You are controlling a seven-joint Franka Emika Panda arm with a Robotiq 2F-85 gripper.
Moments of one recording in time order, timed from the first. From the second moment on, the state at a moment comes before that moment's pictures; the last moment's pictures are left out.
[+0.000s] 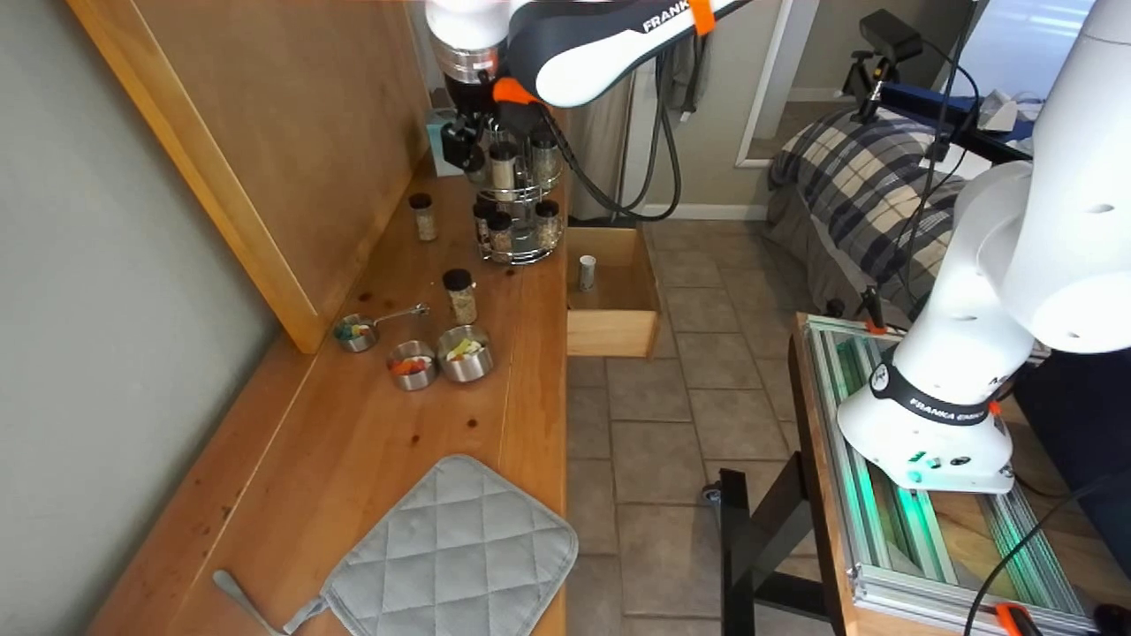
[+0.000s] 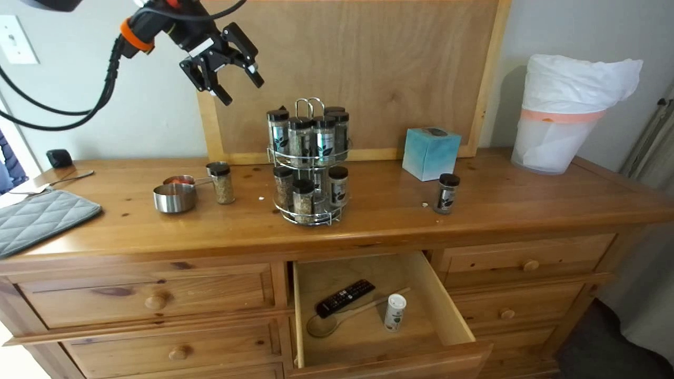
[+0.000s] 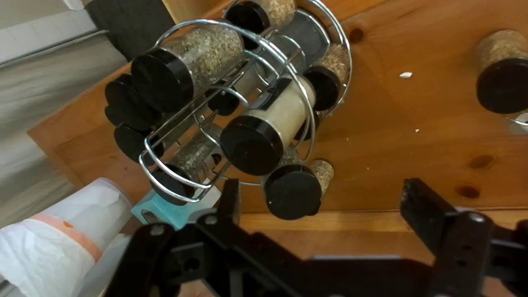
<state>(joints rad) -0.02 0.17 0.00 -1.83 -0.68 2.16 0.55</state>
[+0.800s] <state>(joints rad) -0.01 0.20 -0.04 -1.83 -0.78 2.24 0.55</state>
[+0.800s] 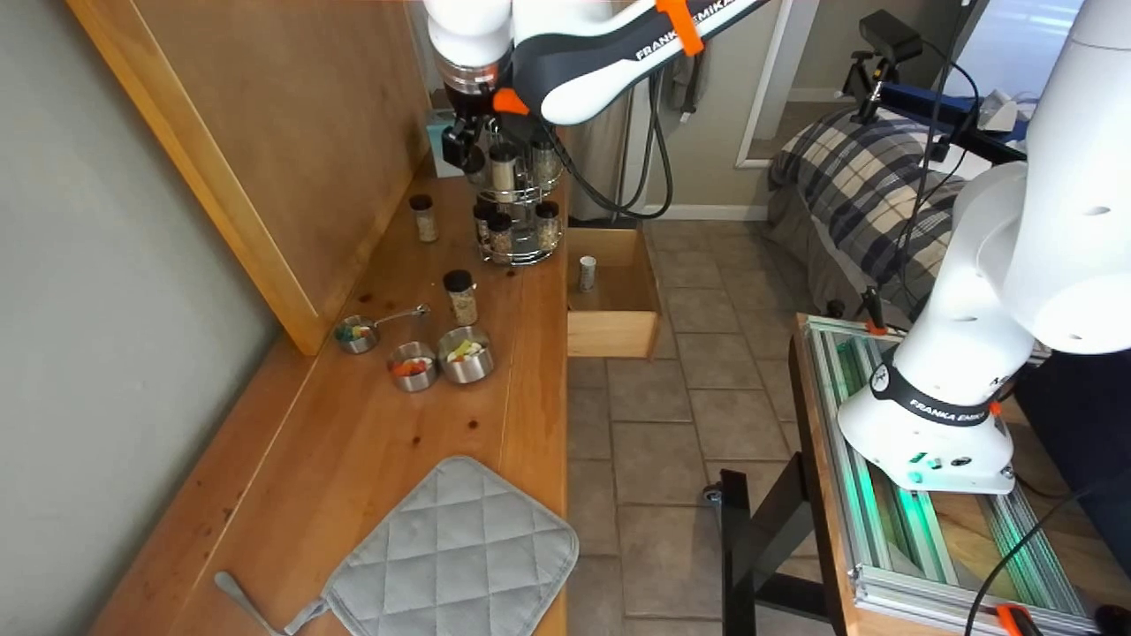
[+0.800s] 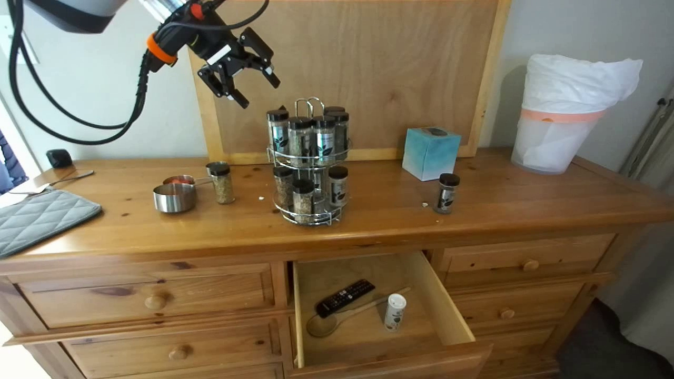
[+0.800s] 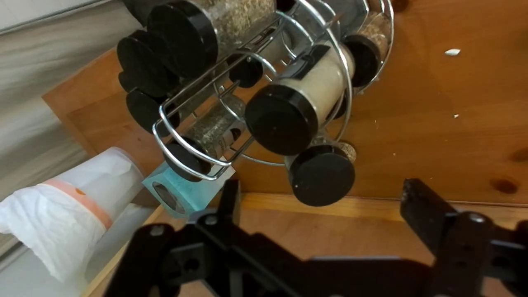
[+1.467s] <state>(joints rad) -0.01 0.29 -0.10 -1.79 -0.78 2.31 0.56</state>
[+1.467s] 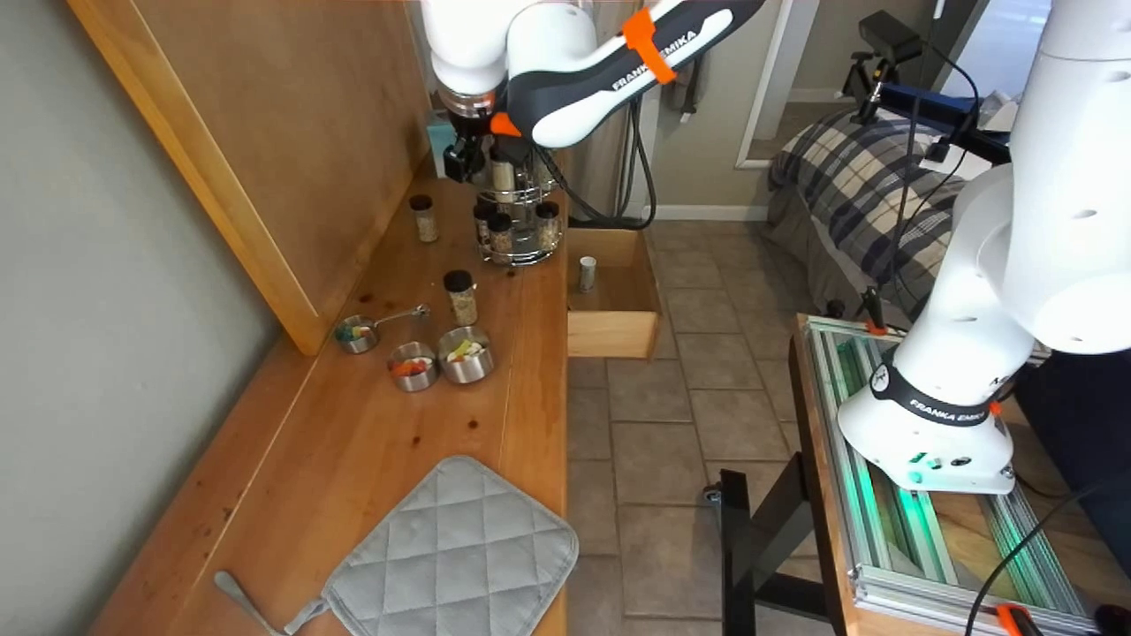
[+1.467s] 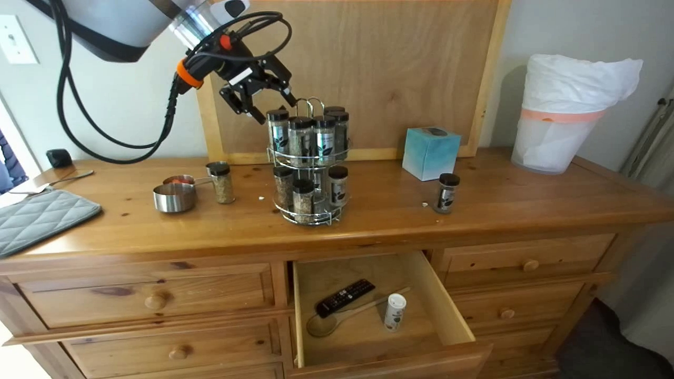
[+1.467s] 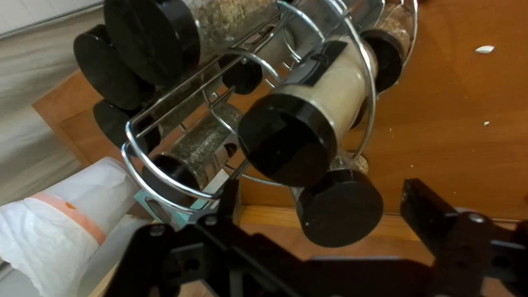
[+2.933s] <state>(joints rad) -0.03 0.35 -0.17 -1.62 -0.65 2.32 0.67</state>
